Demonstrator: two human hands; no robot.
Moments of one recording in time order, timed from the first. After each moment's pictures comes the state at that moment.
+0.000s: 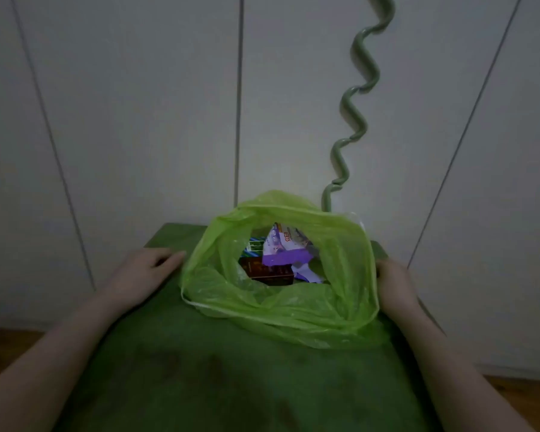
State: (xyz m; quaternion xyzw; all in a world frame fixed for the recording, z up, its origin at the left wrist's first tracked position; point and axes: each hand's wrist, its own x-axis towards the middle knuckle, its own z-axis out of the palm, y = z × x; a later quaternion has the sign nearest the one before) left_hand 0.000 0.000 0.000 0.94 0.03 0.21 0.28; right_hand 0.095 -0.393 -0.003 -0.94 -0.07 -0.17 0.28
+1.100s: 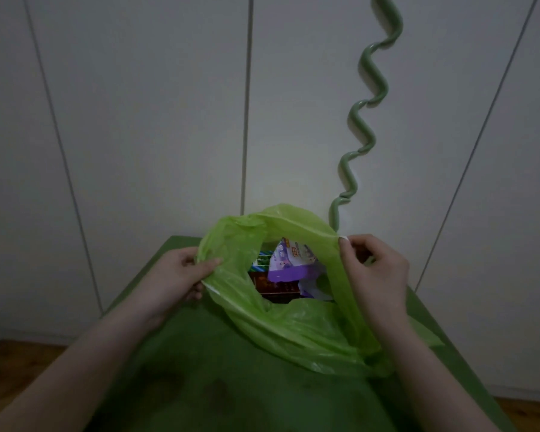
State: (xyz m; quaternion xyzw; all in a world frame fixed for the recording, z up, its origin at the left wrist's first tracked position) left_hand -0.008 -0.062 0.036 0.75 0.05 0.12 0.65; right_hand 0.057 -0.329 0.045 -0.77 -0.15 -0.36 0.50
